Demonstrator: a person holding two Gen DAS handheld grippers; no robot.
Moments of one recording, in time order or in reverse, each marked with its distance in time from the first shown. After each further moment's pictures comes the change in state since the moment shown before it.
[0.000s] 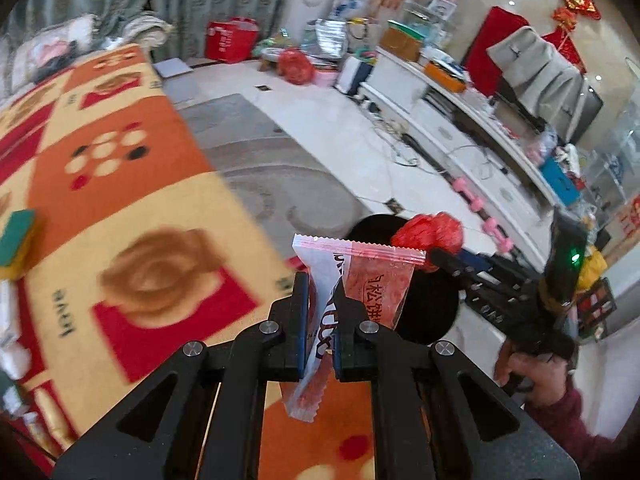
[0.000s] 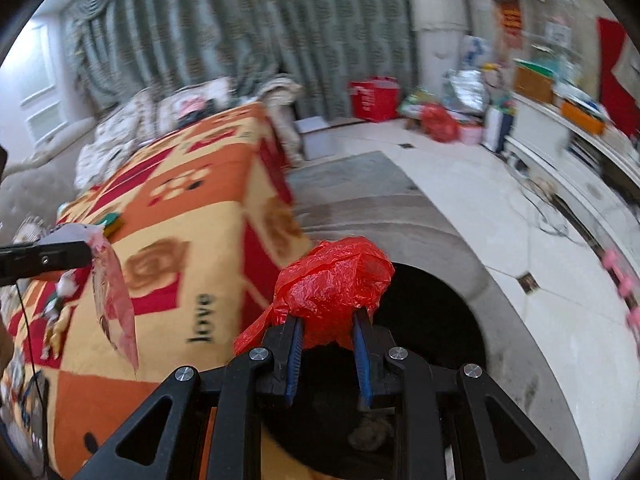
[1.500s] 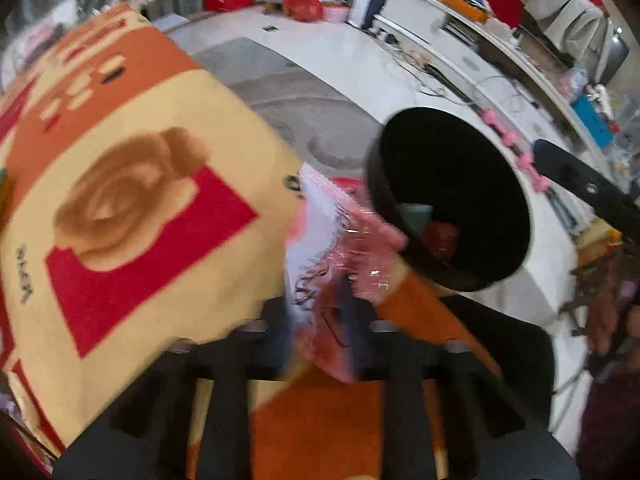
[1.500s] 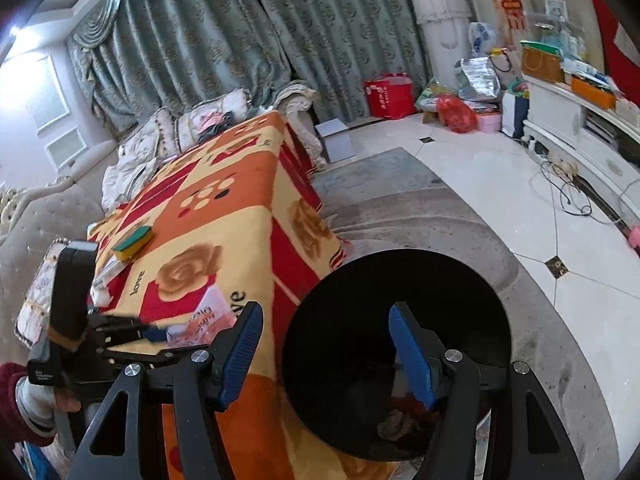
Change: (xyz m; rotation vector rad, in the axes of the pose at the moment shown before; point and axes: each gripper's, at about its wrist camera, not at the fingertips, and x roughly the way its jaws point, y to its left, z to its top) left arm 0.084 0.016 -0.058 0.070 0.217 0.112; right arm -0.011 -0.001 -0.011 0.061 -0.015 0.146
